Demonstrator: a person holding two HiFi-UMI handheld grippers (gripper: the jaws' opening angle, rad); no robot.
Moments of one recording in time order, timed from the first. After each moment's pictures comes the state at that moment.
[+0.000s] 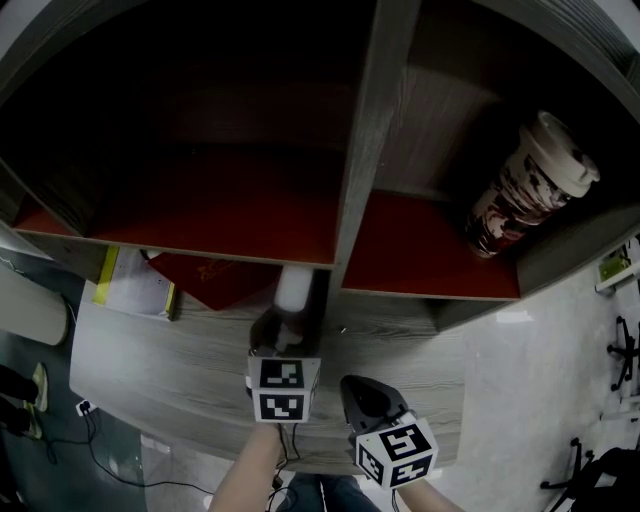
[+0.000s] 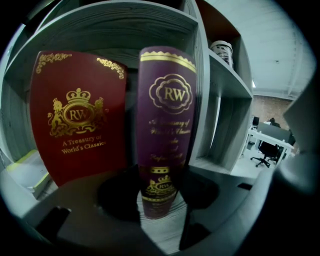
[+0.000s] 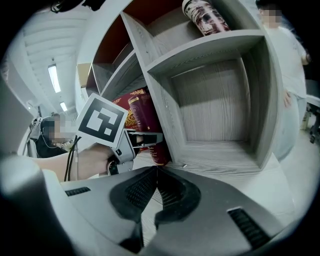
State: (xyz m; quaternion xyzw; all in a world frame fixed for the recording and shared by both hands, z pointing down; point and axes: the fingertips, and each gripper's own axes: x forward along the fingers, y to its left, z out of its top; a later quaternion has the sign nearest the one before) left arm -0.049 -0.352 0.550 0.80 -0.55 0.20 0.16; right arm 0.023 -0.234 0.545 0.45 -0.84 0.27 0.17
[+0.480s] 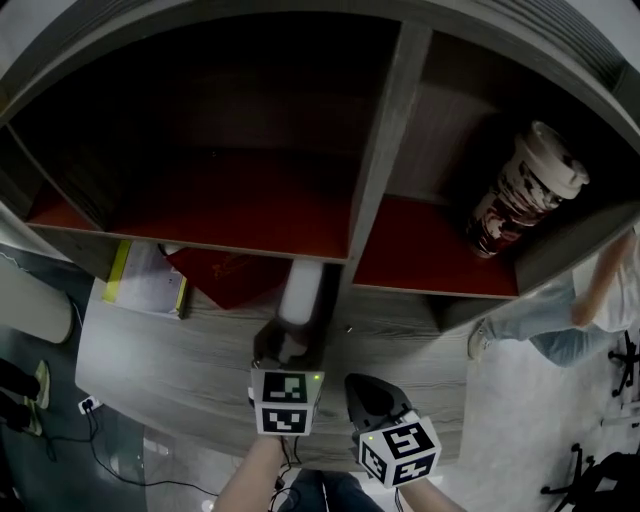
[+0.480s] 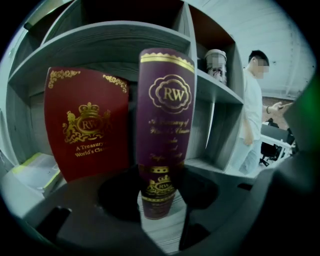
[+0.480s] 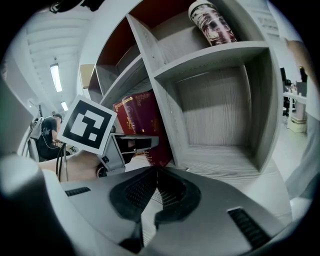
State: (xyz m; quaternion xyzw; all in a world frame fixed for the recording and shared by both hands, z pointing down) left arm -0.055 -0.326 0.528 0.80 -0.55 0.19 0.15; right arm 0.017 -0.230 0.530 0.45 -0.84 0.25 0.17
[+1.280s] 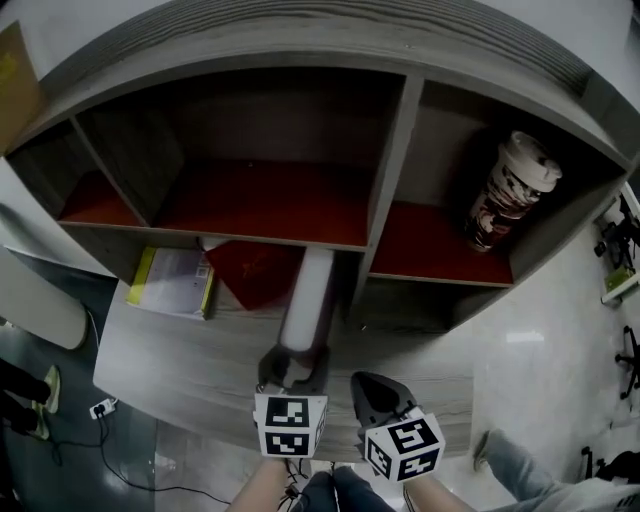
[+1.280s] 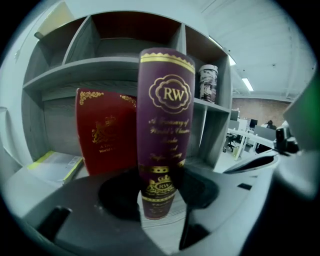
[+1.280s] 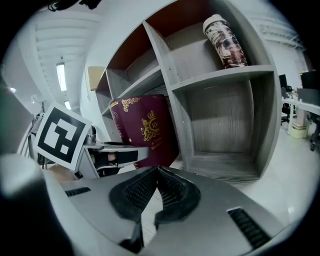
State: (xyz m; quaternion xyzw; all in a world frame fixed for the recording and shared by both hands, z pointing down) left arm -0.082 -0.263 0.502 0.80 -0.56 0.18 0.16; right arm -0.004 -0.209 0.501 0.45 -0.85 0.23 0.15
